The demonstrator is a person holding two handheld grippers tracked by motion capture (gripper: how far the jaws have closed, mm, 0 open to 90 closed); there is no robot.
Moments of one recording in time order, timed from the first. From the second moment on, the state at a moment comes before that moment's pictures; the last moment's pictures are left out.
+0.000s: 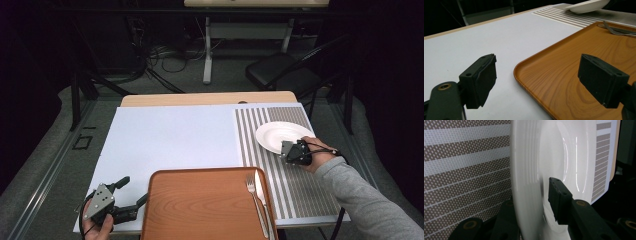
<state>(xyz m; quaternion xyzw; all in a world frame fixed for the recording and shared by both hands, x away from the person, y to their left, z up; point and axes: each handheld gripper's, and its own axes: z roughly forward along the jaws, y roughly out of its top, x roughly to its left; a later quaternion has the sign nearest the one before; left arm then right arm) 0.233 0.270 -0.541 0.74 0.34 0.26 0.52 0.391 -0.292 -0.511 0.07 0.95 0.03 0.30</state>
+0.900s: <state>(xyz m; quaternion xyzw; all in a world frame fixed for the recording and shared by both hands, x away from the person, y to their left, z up) 0.232 0.271 -0.541 0.74 0.34 0.26 0.52 0.373 -0.285 -0.508 0.00 0.94 0.04 0.33</state>
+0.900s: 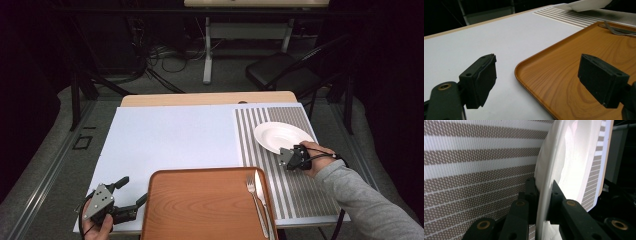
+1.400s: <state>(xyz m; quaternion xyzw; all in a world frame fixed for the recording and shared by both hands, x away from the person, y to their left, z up) 0.232 0.271 -0.541 0.74 0.34 0.26 0.52 0.354 -0.282 -0.486 0.00 0.94 0.08 0.34</state>
